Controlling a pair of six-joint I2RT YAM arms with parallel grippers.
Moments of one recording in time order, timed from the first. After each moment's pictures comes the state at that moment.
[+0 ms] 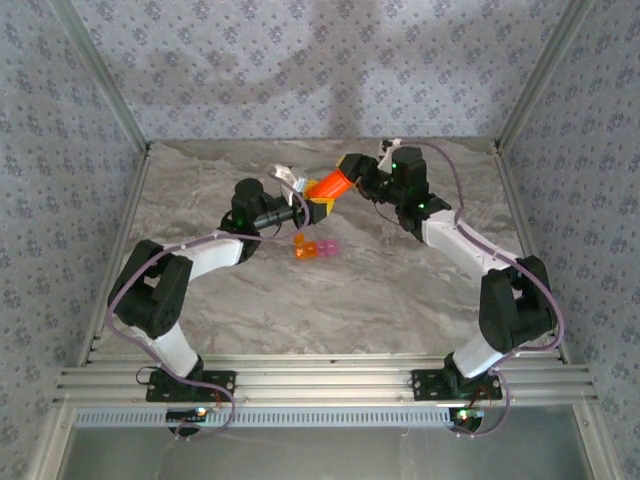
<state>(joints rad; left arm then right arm) -0.51 1.70 0.93 0.75 0.64 -0.16 0.42 1.57 1.15 0.17 -0.36 1.04</state>
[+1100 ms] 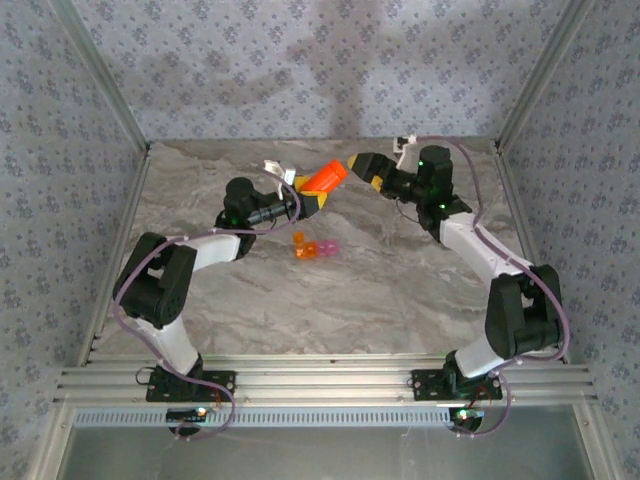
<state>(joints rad) -0.43 1.77 0.93 0.91 0.75 -0.37 0.28 1.53 1.10 0.22 -0.64 0.84</state>
